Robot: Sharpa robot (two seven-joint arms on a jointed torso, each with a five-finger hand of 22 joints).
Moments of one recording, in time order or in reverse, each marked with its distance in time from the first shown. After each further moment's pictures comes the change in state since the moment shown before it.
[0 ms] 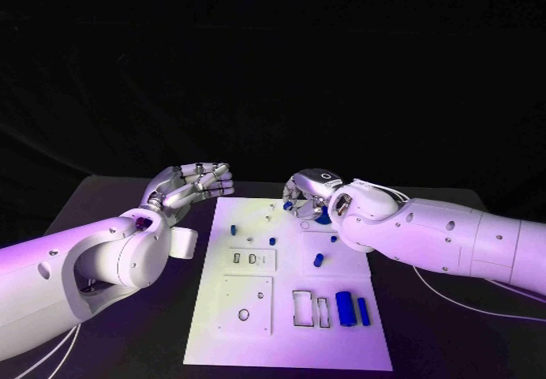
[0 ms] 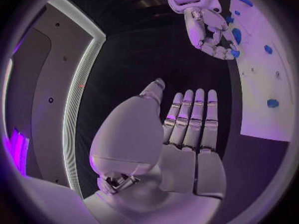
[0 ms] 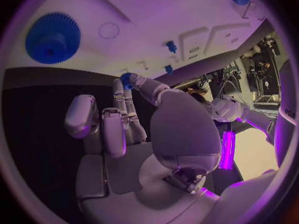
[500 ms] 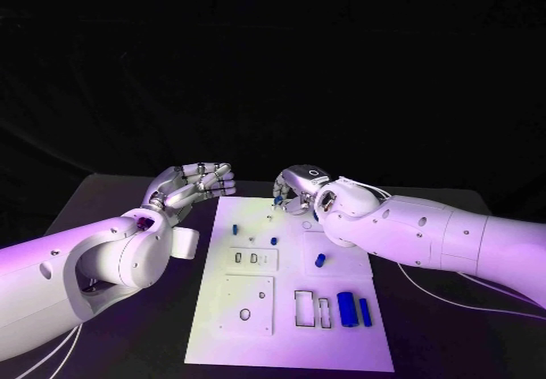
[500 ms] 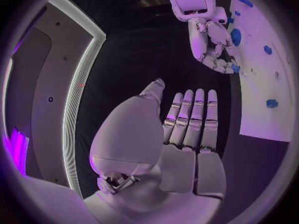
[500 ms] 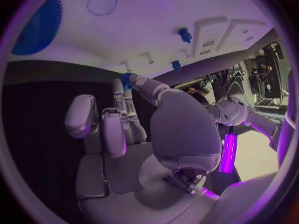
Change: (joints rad) left arm 0.001 0.007 0.000 0.001 0.000 0.001 -0.002; left_hand 0.000 0.000 0.000 0.000 0.000 0.000 0.000 0.000 0.000 0.000 0.000 0.000 0.000 0.000 0.000 0.000 0.000 0.000 0.000 0.000 0.000 0.000; right arm -0.009 0.112 0.001 -0.128 -0.004 -0.033 -0.003; right_hand 0.001 -0.001 0.004 0.004 0.006 -0.003 -0.003 0.000 0.000 0.000 0.000 -0.002 0.000 0.000 0.000 0.000 0.001 0.000 0.000 0.000 0.000 0.001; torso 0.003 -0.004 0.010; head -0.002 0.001
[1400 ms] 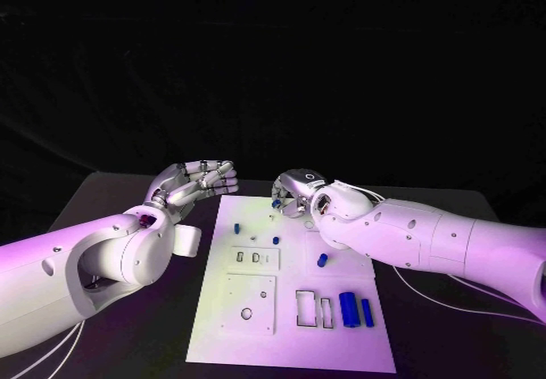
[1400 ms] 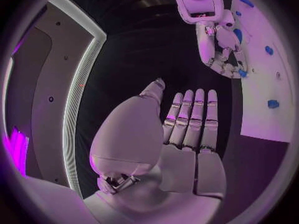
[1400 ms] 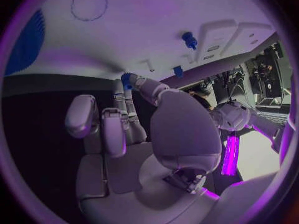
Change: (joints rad) left arm 0.008 0.000 0.000 0.005 0.000 0.001 -0.001; left_hand 0.000 0.000 0.003 -0.003 0.000 0.000 0.000 0.000 0.000 0.000 0.000 -0.006 0.000 0.000 0.000 -0.004 0.000 0.000 0.000 0.000 0.000 -0.001; right arm -0.016 0.044 -0.001 -0.057 0.005 0.012 0.002; right_hand 0.001 -0.002 0.003 0.003 -0.002 -0.005 0.000 -0.003 0.006 0.000 0.000 -0.003 0.001 0.000 0.000 0.000 -0.001 0.000 -0.004 -0.004 0.000 -0.002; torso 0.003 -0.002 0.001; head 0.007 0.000
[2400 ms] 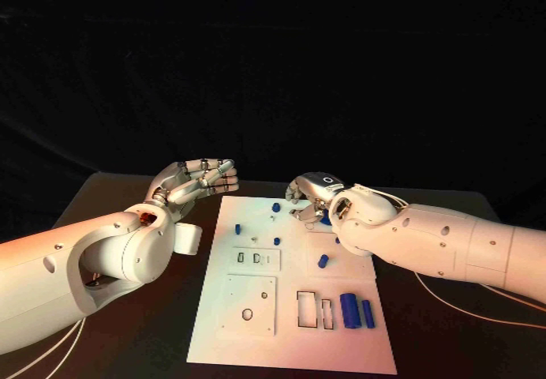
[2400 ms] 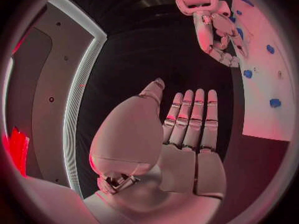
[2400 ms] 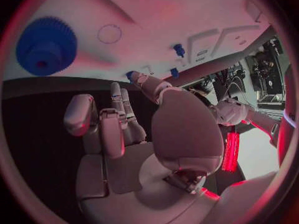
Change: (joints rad) left arm 0.006 -0.007 0.000 -0.002 0.001 0.002 0.000; left_hand -0.004 -0.004 0.000 0.000 0.000 0.000 0.000 0.000 -0.001 0.000 0.000 -0.001 0.000 0.000 0.000 -0.001 -0.001 0.000 0.000 0.000 0.000 -0.002; right arm 0.005 -0.142 0.002 0.155 0.004 -0.002 -0.025; right_hand -0.021 -0.097 -0.040 0.032 0.009 -0.112 0.049 -0.069 0.041 -0.114 0.041 0.024 -0.013 0.000 0.033 0.016 -0.005 0.000 -0.011 0.033 -0.005 0.015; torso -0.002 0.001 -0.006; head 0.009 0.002
